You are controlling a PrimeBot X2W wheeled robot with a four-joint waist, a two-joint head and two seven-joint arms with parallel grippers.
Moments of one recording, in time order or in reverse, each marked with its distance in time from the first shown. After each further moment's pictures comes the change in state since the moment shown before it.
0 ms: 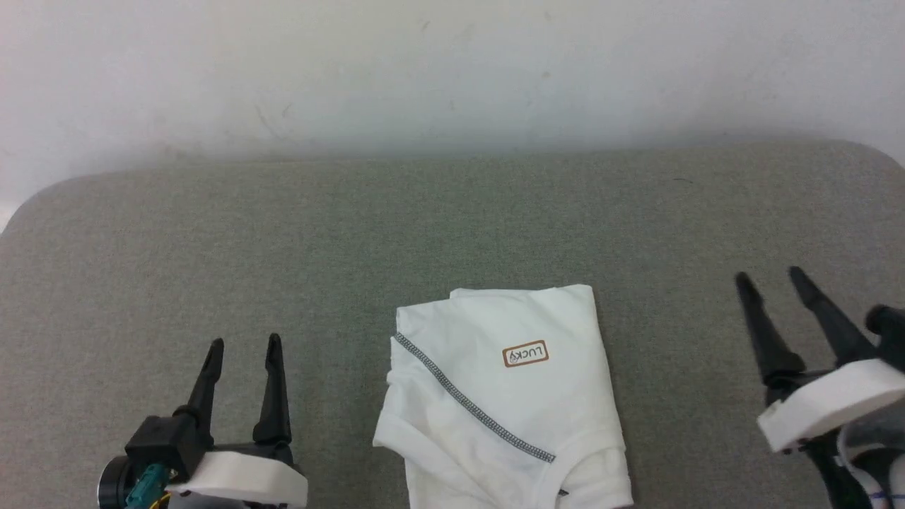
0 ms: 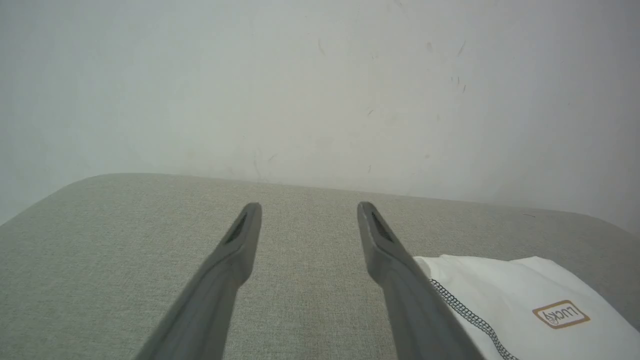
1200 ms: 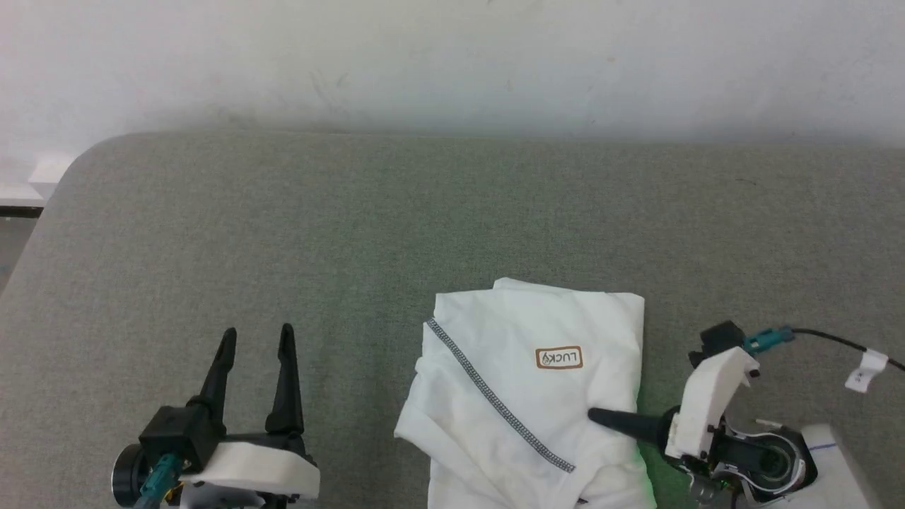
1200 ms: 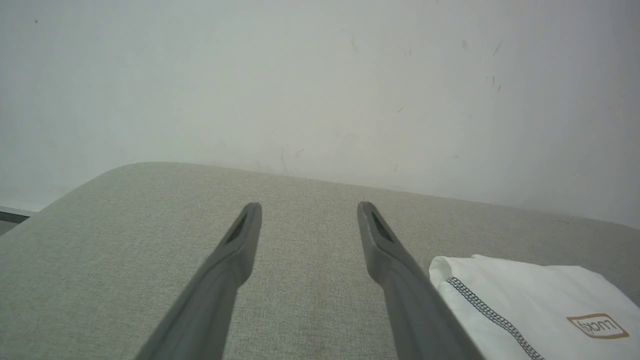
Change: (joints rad) left arm -0.027 -0.051 0.025 0.010 0.048 -0.036 0.000; right arm -0.199 0.105 0.014 0.575 0.672 0.000 0.776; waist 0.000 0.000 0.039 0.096
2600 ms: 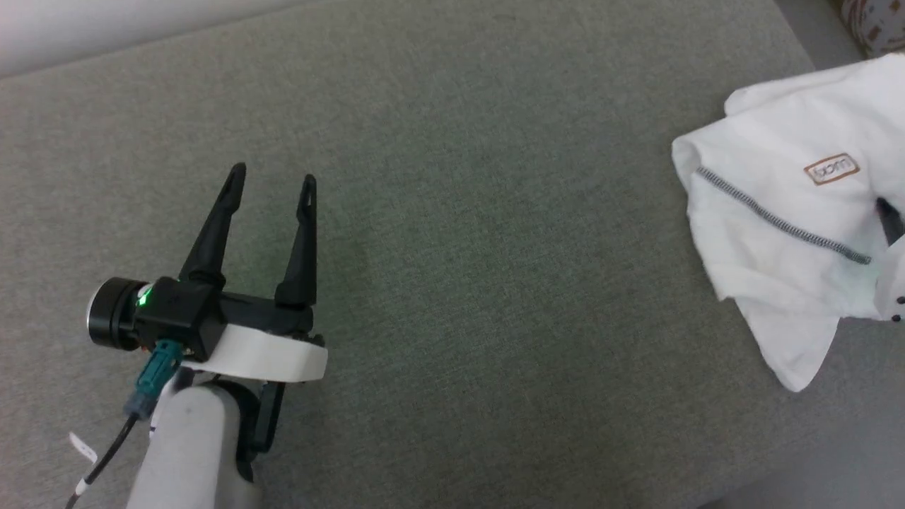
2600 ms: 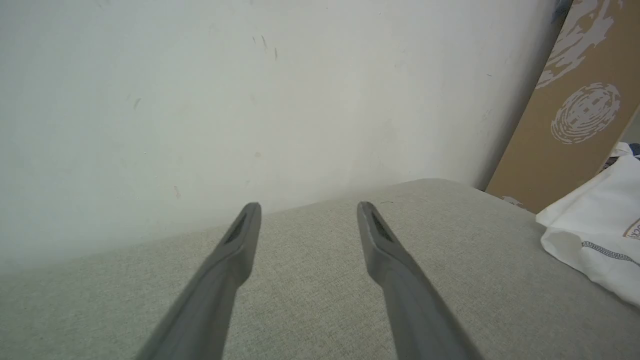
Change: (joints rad) left arm -0.270 0.061 -0.057 -0.115 0.120 -0.060 0.047; right arm -0.433 -0.449 0.221 0.414 -0.662 0.002 -0.876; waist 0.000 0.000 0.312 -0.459
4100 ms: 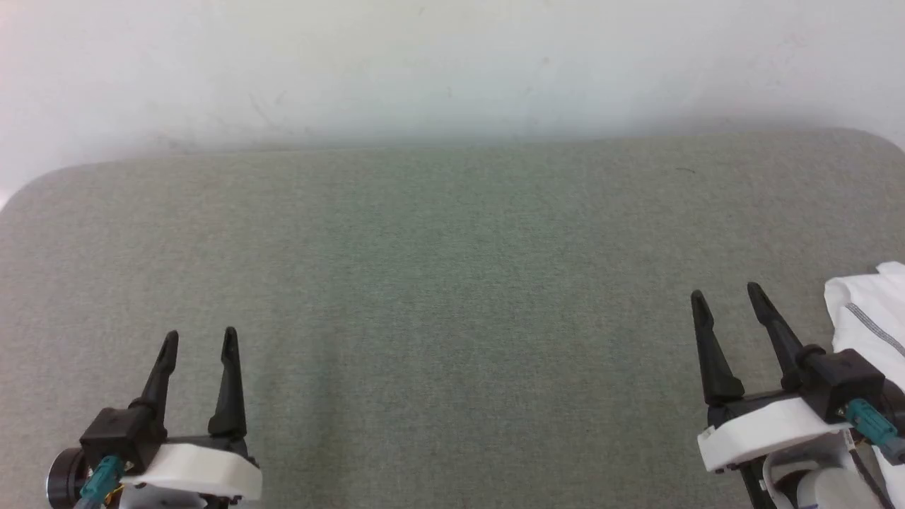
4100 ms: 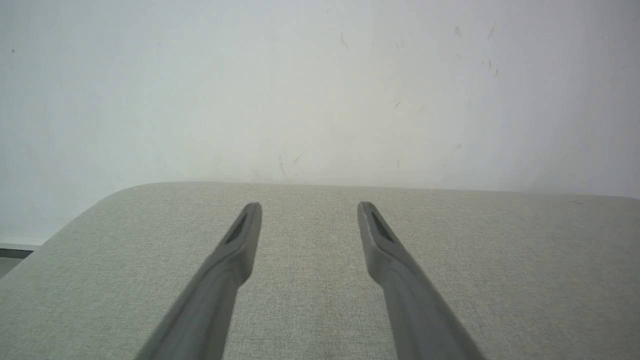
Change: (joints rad) left arm 0.264 -0.013 0.179 0.149 -0.069 0.002 -0.047; right arm 0.638 0.475 -0.258 -0.810 -0.264 0.000 -0.199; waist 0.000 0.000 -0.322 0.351
